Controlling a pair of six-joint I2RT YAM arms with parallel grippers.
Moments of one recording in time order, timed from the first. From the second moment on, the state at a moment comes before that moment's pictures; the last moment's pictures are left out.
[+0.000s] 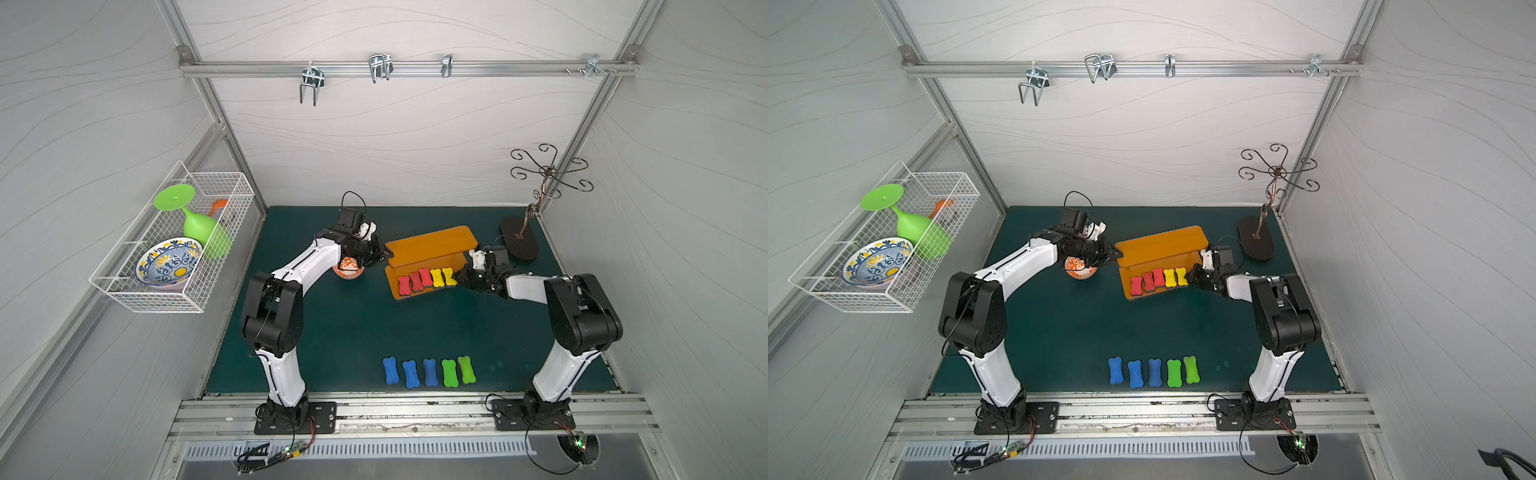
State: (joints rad) left arm -0.31 1.83 1.41 -0.53 0.62 -0.65; right arm 0.26 1.78 0.85 0.11 -0.46 0.53
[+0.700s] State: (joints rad) left arm -0.30 1.79 1.39 -0.53 0.59 -0.62; right arm 0.32 1.52 0.75 -0.05 -0.38 0.52
